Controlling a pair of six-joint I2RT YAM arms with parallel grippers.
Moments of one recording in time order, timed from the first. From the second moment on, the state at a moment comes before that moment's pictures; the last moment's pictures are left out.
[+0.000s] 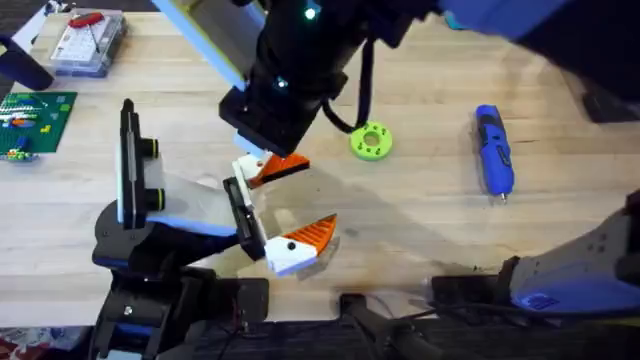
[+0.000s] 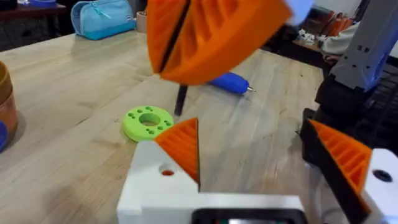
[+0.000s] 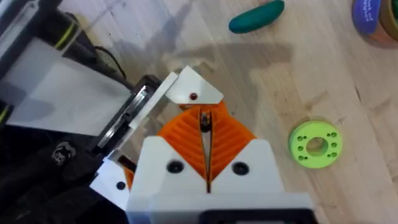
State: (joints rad) left arm -0.12 0.00 0.01 -0.10 1.06 -0.11; right arm 1.03 1.82 2.03 -1.37 -0.07 0.00
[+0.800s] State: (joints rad) left arm -0.12 0.00 0.01 -0.10 1.06 -0.11; right arm 1.03 1.87 2.05 -1.38 -0.07 -0.01
